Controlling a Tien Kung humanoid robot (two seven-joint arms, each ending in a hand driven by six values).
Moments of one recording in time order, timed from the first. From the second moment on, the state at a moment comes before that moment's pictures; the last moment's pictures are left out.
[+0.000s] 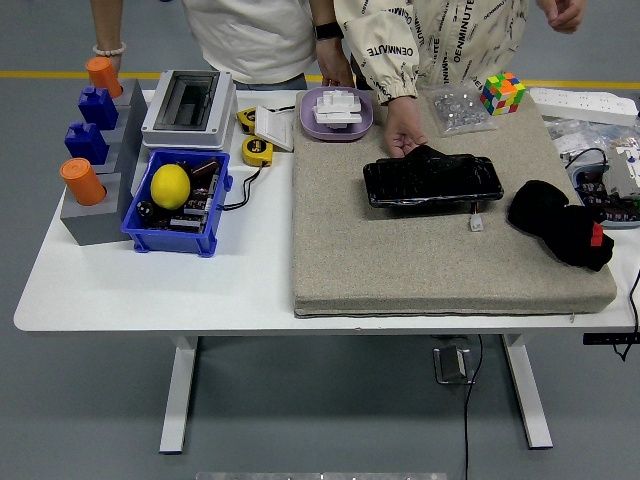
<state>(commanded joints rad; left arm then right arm) -0.06 0.21 -1.31 -0.21 1.02 0.02 0.15 0.32 -0.51 1.52 1.28 -0.82 0.05 -0.07</state>
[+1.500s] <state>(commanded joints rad) -0.06 0.21 -1.32 -0.21 1.02 0.02 0.15 0.34 -0.52 1.47 1.26 -1.02 0.02 -0.05</state>
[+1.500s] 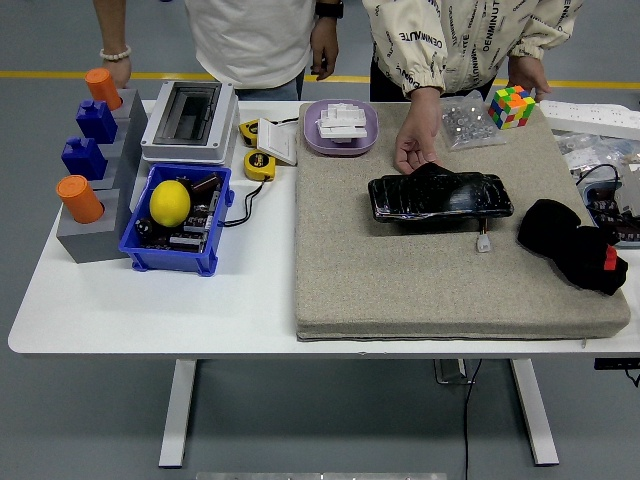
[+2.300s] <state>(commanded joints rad) -0.07 0.21 -1.31 -0.21 1.02 0.02 0.15 0.44 -0.60 1.19 1.15 -2.02 0.02 0.02</state>
